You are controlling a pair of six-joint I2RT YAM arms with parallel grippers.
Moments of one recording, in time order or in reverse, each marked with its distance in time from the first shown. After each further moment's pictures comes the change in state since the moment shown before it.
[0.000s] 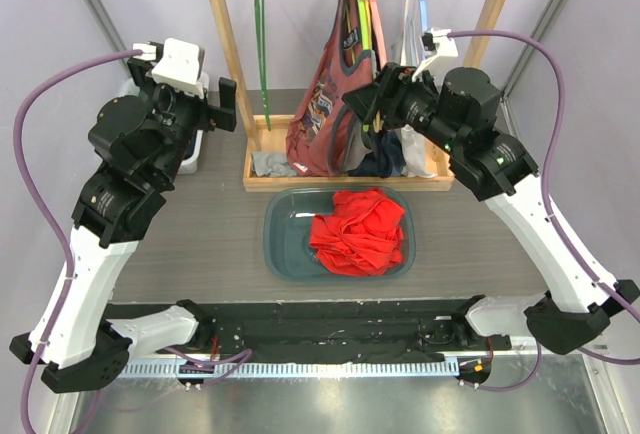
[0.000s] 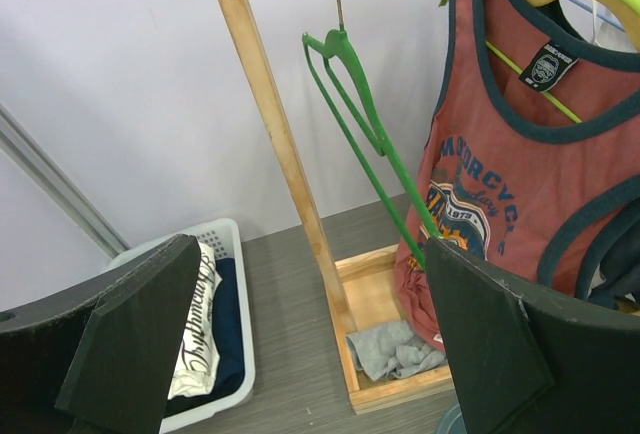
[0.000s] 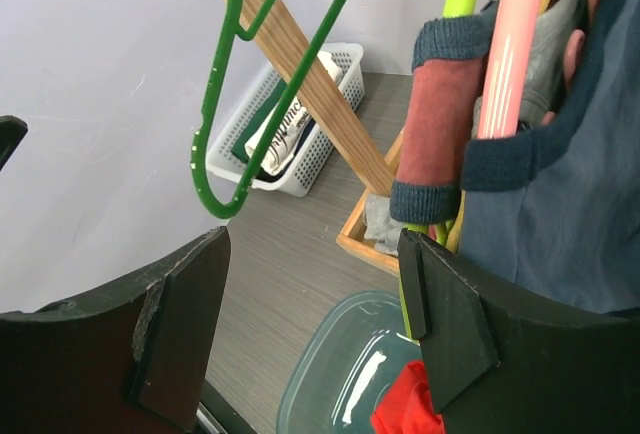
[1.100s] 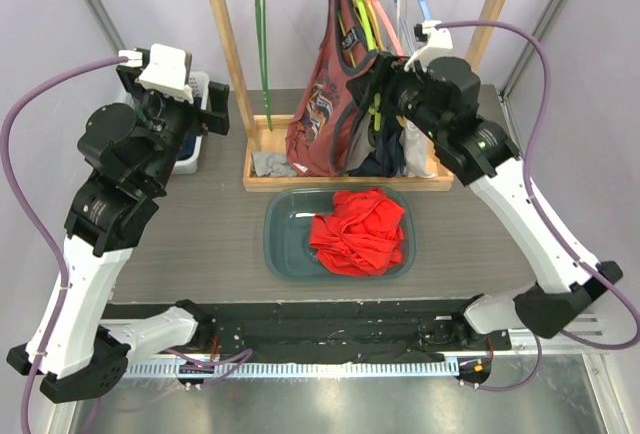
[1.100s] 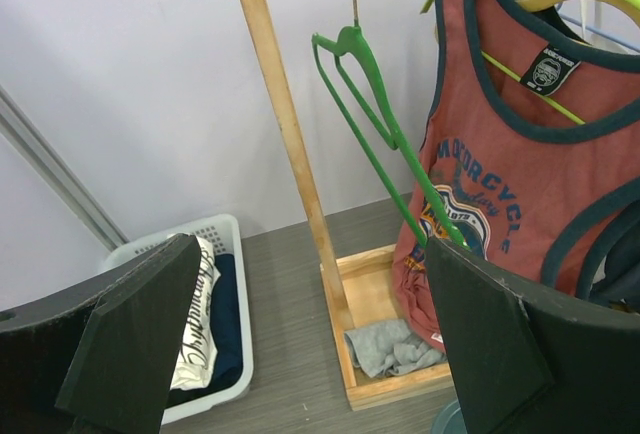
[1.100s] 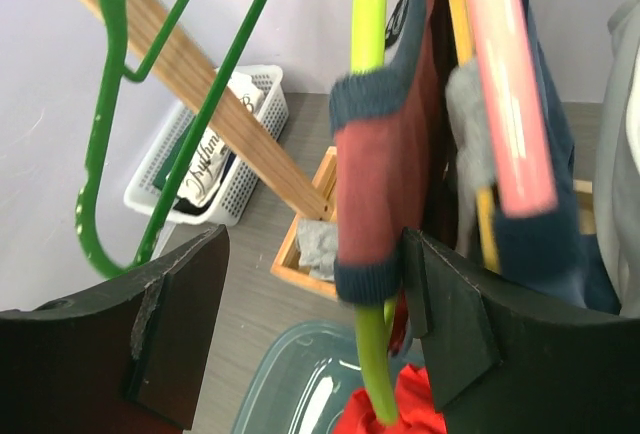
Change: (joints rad) left arm 0.034 -0.038 -0.027 0.001 0.026 -0.032; right arm -0.024 0.059 0.012 0.005 0.145 -0.056
